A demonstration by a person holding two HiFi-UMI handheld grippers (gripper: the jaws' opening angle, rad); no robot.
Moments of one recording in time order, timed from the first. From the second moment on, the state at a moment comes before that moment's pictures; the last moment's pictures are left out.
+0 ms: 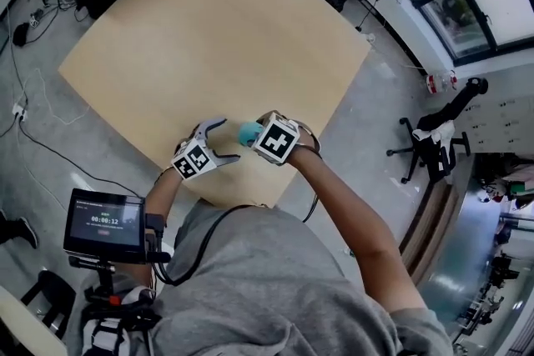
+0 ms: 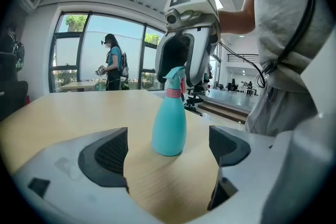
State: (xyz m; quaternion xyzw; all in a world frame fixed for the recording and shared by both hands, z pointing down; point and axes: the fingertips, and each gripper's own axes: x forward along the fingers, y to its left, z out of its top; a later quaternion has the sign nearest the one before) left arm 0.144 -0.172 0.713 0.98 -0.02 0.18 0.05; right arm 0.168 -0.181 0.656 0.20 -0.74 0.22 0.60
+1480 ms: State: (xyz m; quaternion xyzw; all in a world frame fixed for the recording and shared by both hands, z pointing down) left arm 0.057 0.041 0.292 0.94 -0.35 -0.04 -0.01; right arm 0.244 0.108 0.275 0.45 -0.89 0.00 0.04
